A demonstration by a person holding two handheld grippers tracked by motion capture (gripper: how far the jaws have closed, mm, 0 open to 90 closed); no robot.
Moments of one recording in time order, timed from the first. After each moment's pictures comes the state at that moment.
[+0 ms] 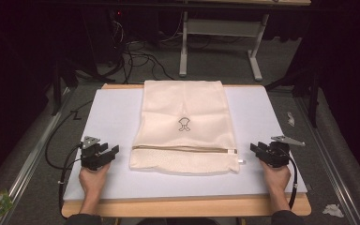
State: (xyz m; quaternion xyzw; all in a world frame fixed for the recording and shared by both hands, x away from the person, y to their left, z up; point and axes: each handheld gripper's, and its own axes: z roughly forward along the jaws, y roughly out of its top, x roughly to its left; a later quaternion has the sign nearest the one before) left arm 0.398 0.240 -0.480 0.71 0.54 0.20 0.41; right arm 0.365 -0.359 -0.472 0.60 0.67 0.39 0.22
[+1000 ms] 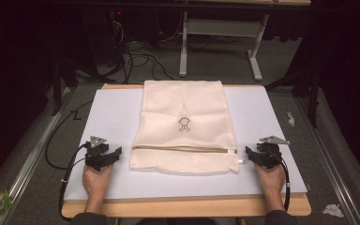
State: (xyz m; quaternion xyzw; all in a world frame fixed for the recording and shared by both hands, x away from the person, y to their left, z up) left arm 0.403 0.229 -0.487 0.73 0.54 0.21 0.36; right arm 0.370 -0.338 -0.481 0.58 0.71 0.31 0.26
